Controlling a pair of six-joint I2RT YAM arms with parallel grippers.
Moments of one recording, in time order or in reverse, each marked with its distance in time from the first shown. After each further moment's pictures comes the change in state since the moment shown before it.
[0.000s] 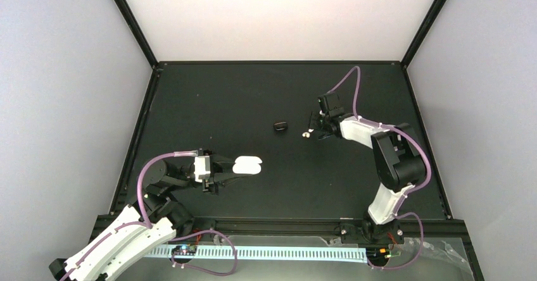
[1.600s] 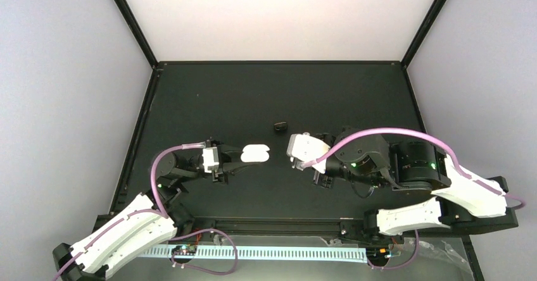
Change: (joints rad) left arm 0.000 0.168 0.003 0.237 -0.026 0.025; right arm 1.035 -0.676 0.674 -1.005 0.290 -0.733
